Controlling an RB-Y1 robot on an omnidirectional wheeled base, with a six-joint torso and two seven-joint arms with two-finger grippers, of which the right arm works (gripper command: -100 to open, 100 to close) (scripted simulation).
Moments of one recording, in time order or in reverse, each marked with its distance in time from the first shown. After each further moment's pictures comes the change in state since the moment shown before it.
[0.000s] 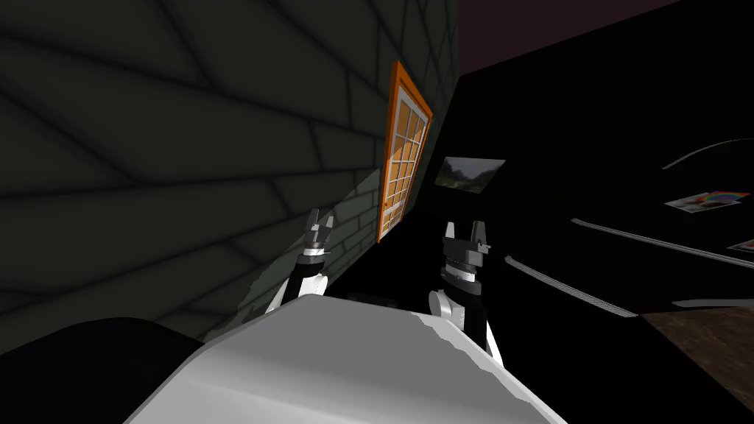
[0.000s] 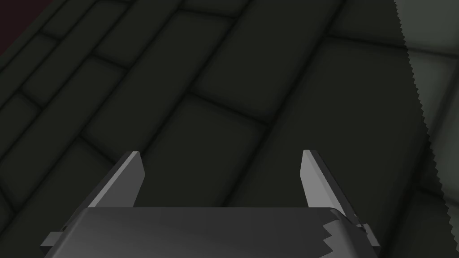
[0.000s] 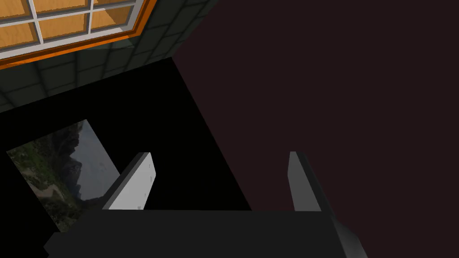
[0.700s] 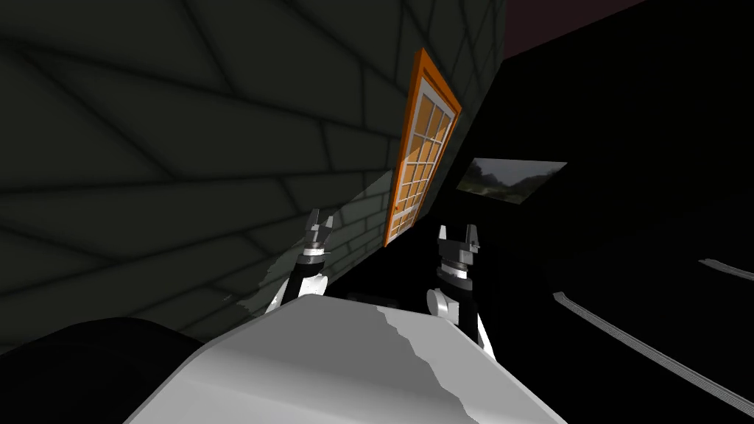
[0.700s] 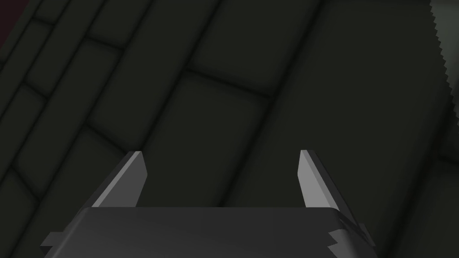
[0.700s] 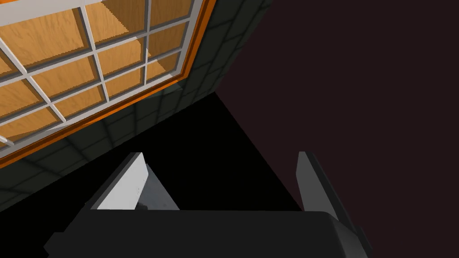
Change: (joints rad) arm -0.038 -0.028 -0.010 0.115 -0.051 -0.024 -0.080
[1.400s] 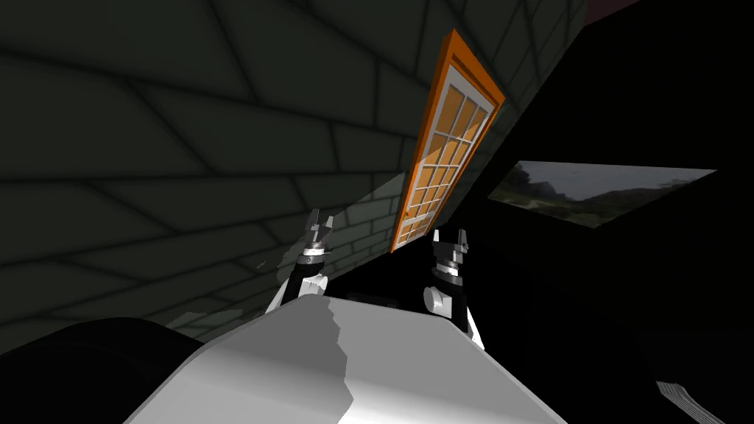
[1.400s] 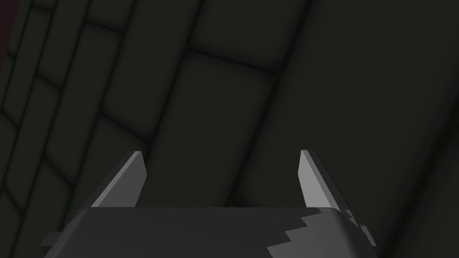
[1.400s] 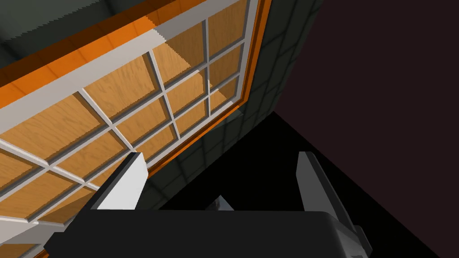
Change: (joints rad) arm -0.061 -0.024 -0.011 0.173 -0.071 -0.037 -0.112
